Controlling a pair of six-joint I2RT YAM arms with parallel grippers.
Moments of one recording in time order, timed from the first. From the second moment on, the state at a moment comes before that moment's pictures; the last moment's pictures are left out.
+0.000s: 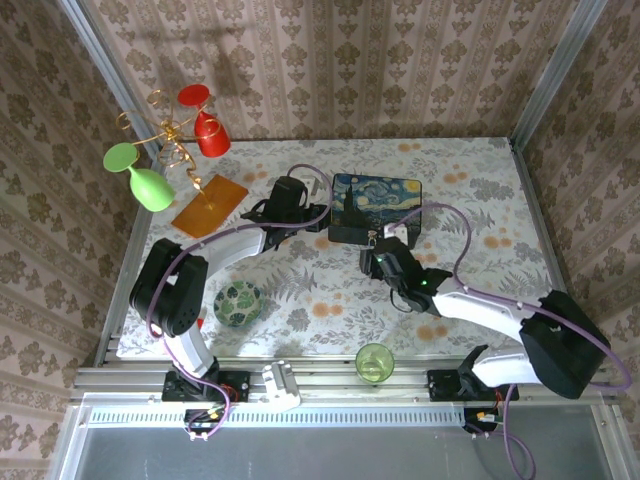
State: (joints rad) left arm -0.61 1.73 1.11 -0.05 0.11 -0.35; right arm 0.73 1.34 0.63 -0.02 0.41 0.60
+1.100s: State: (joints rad) left arm -0.62 1.76 1.09 -0.01 0.15 -0.38; right arm 0.76 1.70 0.75 0.01 0.54 0.56
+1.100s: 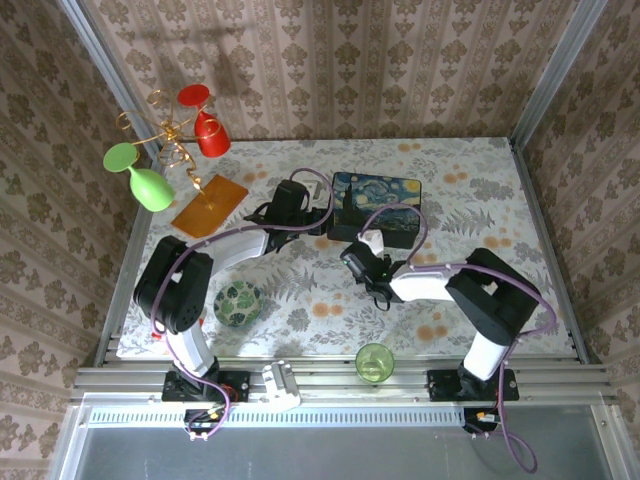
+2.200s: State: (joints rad) left arm -0.66 1.88 1.24 -0.06 0.06 -0.30; right arm 0.80 1.77 0.79 -0.02 0.81 0.47
